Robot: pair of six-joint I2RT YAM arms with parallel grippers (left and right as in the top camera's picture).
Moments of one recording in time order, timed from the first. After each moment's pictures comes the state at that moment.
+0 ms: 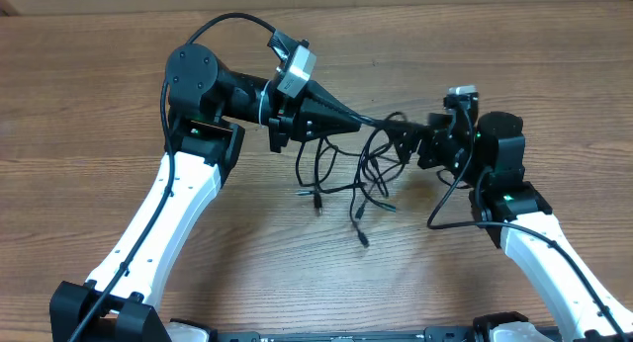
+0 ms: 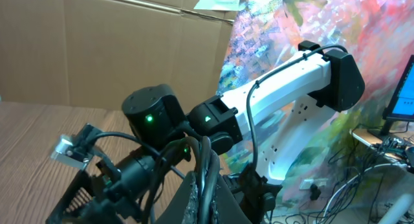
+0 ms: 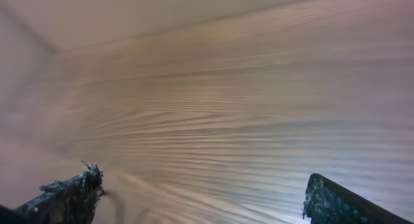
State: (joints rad) left arm -0.29 1.52 1.20 0.65 1.56 -0.55; right arm 0.14 1.29 0.69 0.09 -0.33 0.28
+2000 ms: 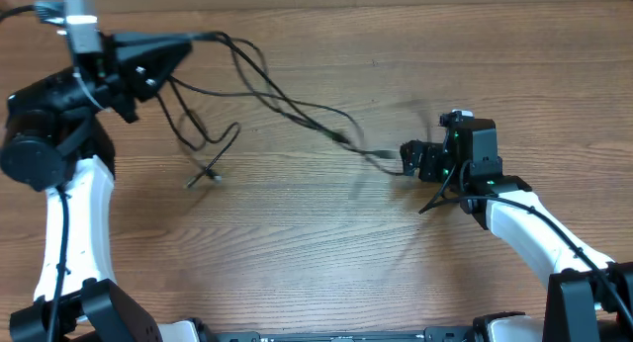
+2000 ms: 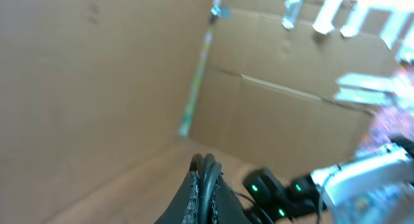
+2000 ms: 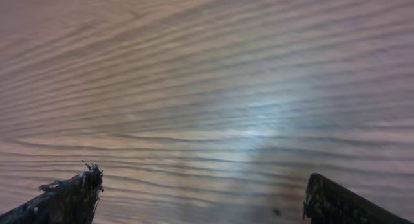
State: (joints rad) left arm 0.35 1.53 1.20 1.49 1.39 -1.40; right arm 0.14 1.48 0.69 -0.10 -0.10 0.28
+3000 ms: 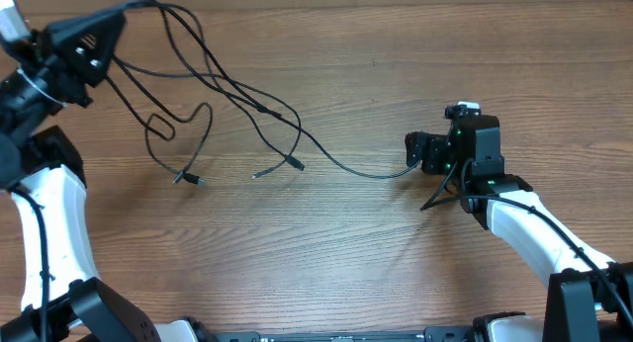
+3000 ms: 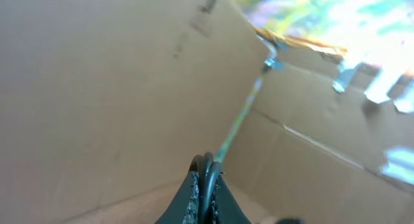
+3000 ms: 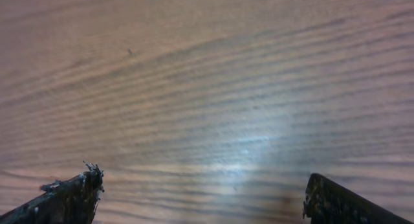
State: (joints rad) left arm 0.50 1.53 1.20 1.25 1.26 -1.34; right arm 0.14 1.48 0.69 -0.02 -0.05 0.25
